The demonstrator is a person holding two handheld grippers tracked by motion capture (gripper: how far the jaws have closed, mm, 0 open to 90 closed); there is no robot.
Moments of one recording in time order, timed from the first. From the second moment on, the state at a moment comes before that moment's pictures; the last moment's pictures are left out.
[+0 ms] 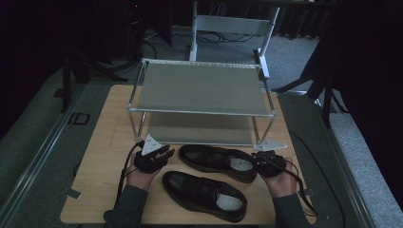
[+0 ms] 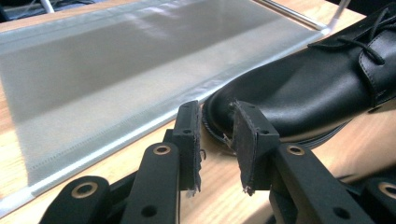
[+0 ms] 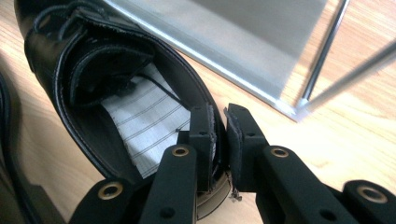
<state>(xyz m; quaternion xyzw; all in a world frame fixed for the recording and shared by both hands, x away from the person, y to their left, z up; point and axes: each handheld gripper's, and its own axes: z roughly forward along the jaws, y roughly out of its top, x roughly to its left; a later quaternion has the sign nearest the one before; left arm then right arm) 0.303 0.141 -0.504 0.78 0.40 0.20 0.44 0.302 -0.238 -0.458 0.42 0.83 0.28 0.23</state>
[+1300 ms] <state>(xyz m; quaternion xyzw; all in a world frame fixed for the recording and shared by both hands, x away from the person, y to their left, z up) 0.243 0.158 -0.512 0.80 0.39 0.15 0.43 0.240 -0.215 -0.459 0.29 0.86 0.39 0.15</state>
